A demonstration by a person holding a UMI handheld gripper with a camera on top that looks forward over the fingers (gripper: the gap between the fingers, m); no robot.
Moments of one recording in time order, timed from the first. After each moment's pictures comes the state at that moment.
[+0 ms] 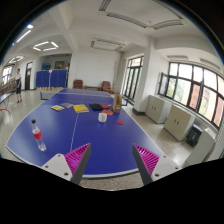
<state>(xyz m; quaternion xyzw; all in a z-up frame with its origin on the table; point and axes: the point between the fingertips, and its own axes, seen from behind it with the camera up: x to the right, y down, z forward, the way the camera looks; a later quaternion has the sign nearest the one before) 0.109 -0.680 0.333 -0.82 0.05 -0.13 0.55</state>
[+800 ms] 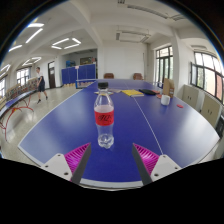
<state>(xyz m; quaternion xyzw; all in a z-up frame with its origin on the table) -0.279 -0.544 0.101 -0.85 -0.03 0.02 0.53</state>
